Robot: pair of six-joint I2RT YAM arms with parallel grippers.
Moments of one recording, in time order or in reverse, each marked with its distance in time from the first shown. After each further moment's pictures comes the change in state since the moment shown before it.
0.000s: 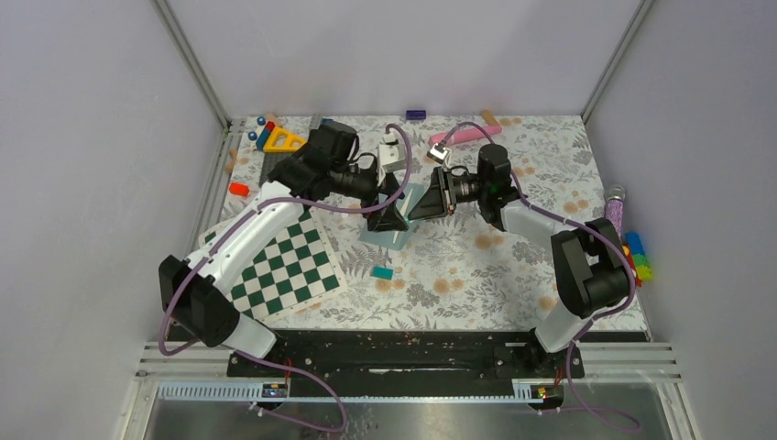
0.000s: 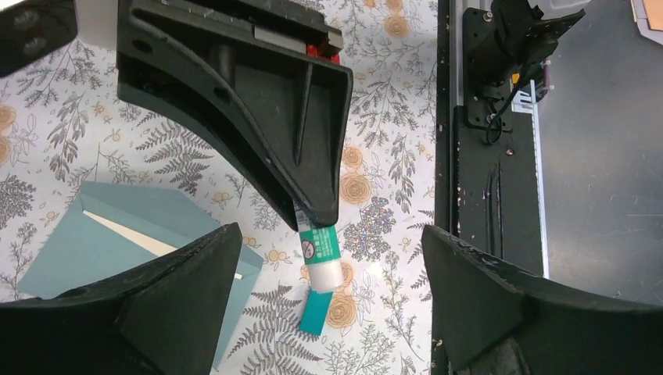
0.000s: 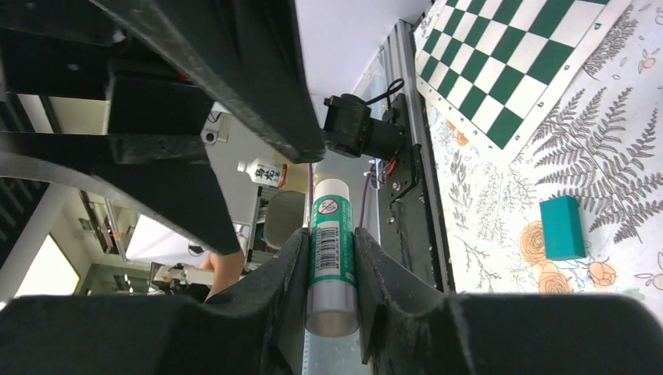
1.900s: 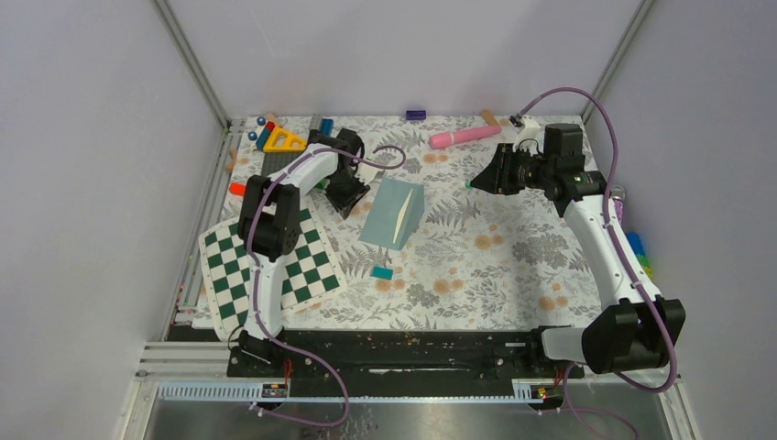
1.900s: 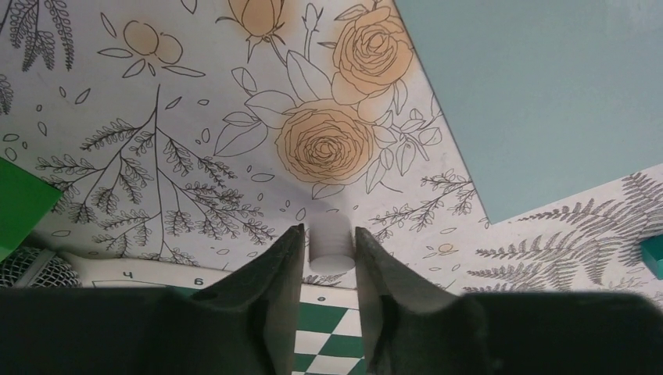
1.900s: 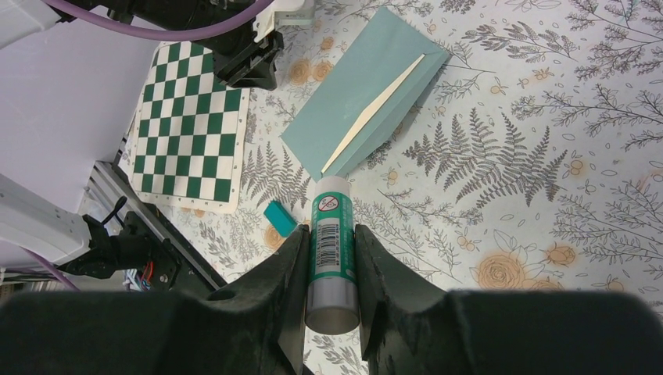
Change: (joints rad) left arm 0.222 0.722 0.343 -0.373 -0.750 0.085; right arm -0.278 -0.357 0.270 -1.158 0.685 -0.851
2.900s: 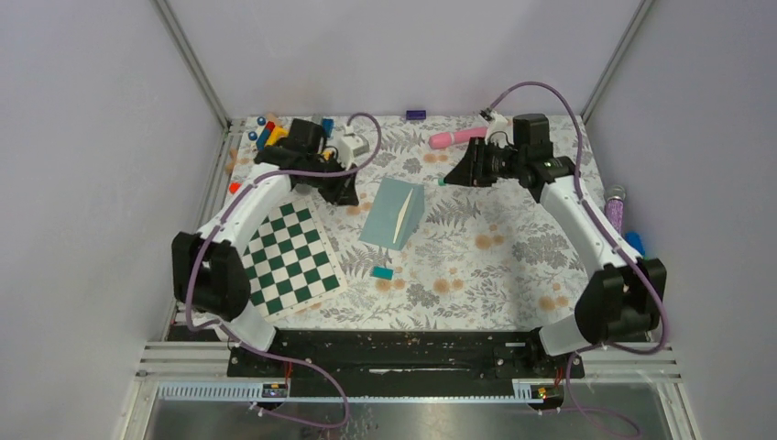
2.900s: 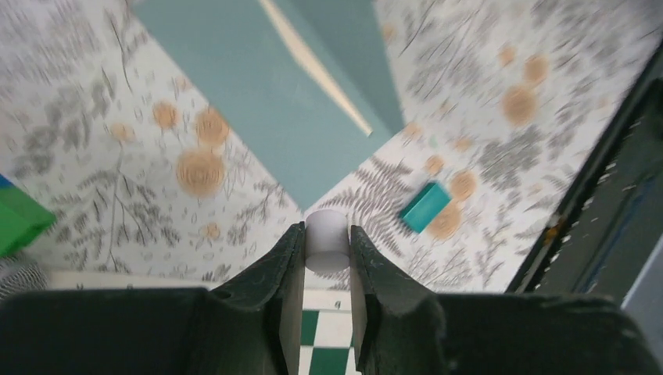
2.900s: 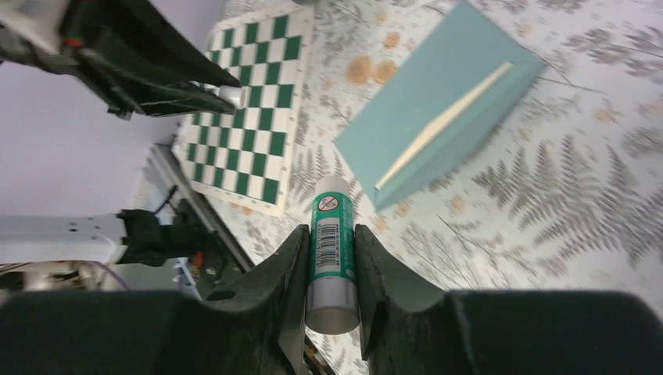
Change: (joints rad) left arm 0.085 -0.626 -0.372 0.274 0.579 -0.081; right arm 0.122 0.205 0.070 0.147 -0.092 0.159
